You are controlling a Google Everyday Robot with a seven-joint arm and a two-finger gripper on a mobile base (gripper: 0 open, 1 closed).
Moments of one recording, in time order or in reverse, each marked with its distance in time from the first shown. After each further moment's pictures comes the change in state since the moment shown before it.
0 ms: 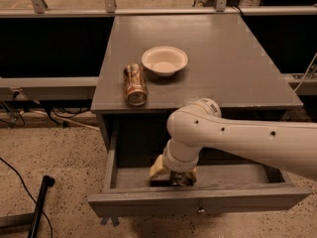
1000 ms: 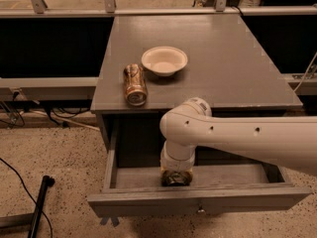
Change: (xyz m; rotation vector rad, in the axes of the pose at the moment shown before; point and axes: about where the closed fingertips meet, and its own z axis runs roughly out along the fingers) arm 0.007 0.001 0.015 -0.073 -0.020 0.009
